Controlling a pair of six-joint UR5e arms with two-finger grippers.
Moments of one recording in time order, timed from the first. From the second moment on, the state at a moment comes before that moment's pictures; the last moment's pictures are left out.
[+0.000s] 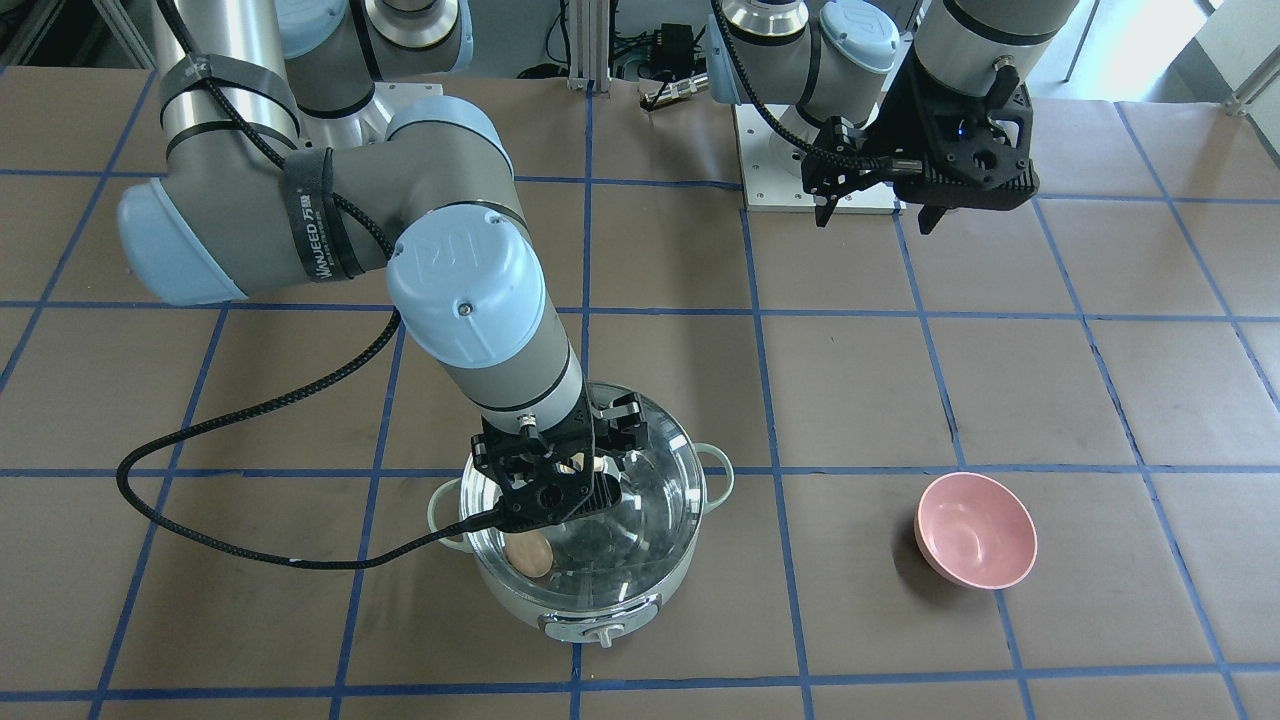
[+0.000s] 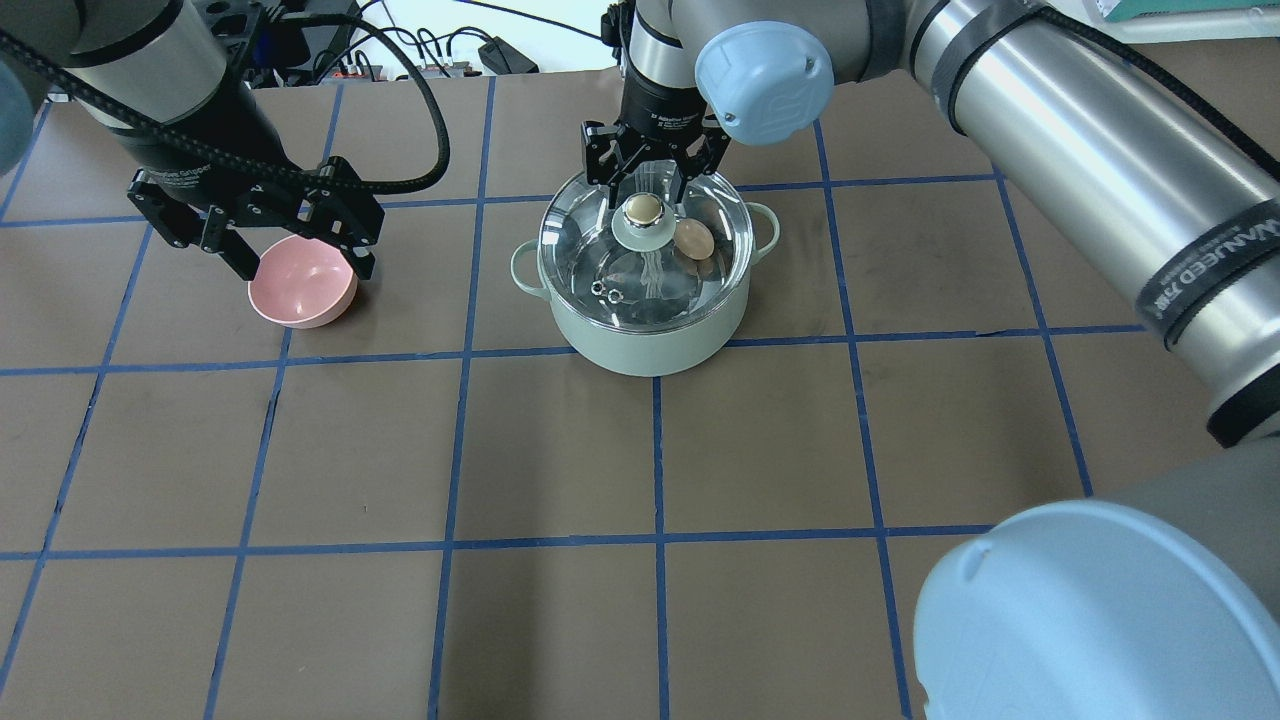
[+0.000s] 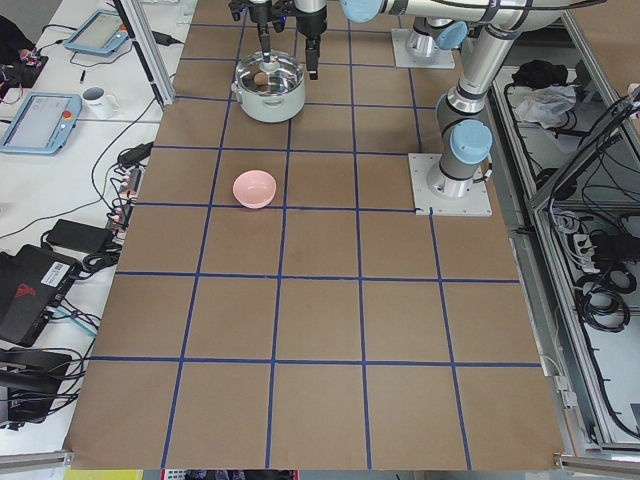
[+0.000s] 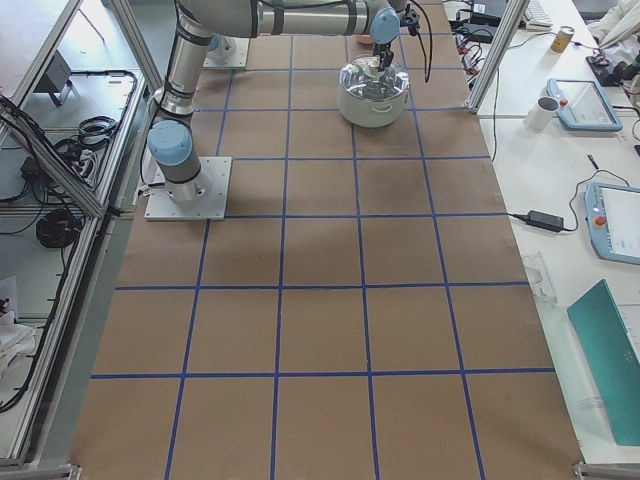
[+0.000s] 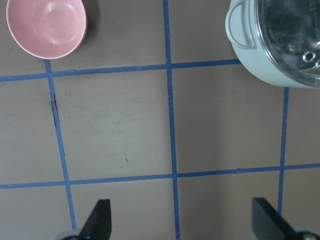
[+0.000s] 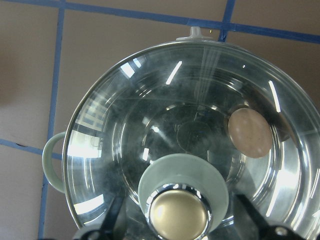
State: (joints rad) left arm -1.55 -1.53 -1.54 -1.71 1.57 0.07; right arm 1.85 -1.05 1.23 -1.79 -1.38 0.10
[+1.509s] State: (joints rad) left arm -1.55 -1.53 -1.54 -1.71 1.57 0.07; right arm 1.54 -1.45 1.41 -1.53 -1.62 0.01
